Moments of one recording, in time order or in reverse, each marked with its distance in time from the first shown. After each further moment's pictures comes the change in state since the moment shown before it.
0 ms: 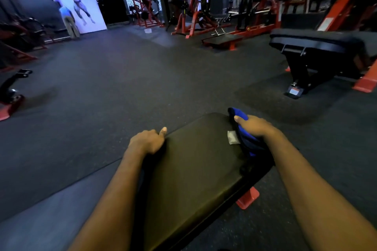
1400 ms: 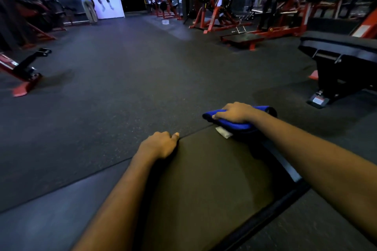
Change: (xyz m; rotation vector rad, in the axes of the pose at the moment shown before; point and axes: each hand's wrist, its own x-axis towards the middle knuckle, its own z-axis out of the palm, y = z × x) left_hand 0.003 -0.053 0.006 -0.168 -0.044 0.009; right_hand 0.014 -0.153 0.030 -0.481 -0.087 -0.360
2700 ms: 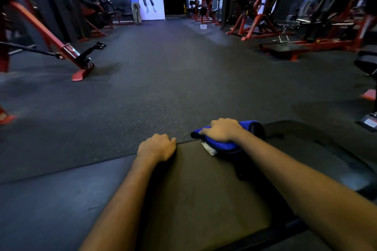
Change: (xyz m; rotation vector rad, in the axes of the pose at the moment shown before) left_hand -0.090 -0.125 -0.028 0.042 0.133 -0.204; right_hand -0.052 -0.191 0.050 -0.110 -0.027 -0.203
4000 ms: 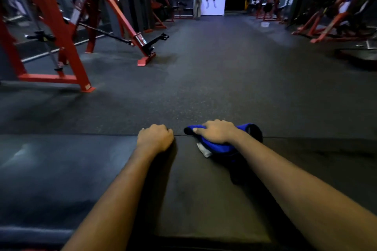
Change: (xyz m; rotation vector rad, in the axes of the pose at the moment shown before) left_hand -0.061 -0.156 -0.022 -0.001 0.203 -0.329; right_hand -0.014 -0.184 0.023 -0.014 -0.088 -0.391
